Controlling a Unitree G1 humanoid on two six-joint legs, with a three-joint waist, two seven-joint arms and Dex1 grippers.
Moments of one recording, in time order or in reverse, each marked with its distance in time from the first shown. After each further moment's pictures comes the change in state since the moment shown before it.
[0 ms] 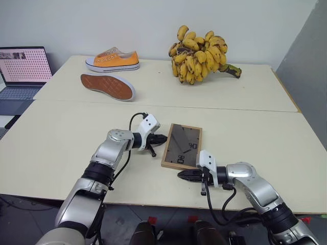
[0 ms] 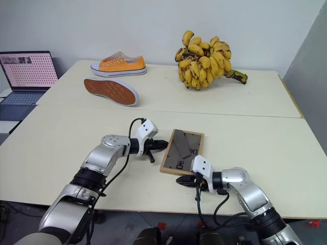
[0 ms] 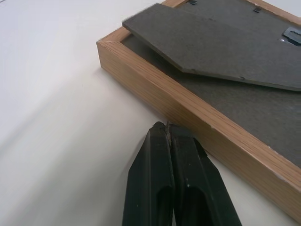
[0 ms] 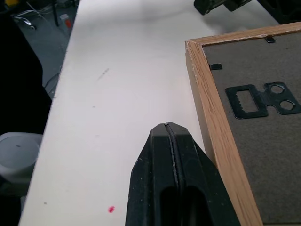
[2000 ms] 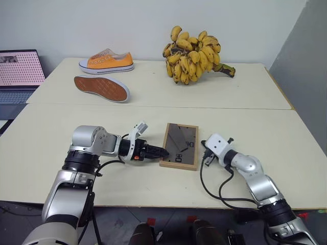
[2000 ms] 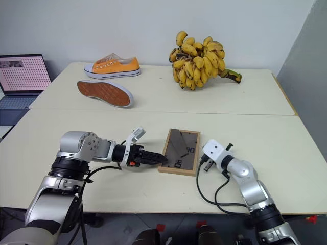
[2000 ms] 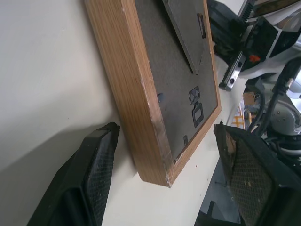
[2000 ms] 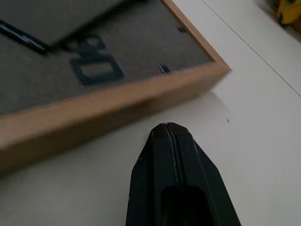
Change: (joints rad) left arm -0.080 0.102 0.137 -0.098 -0.483 1.104 0.014; right arm -0.046 0.107 -0.097 0.087 -0.421 -0.080 -0.481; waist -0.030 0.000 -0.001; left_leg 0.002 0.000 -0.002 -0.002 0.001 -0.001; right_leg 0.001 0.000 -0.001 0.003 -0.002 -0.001
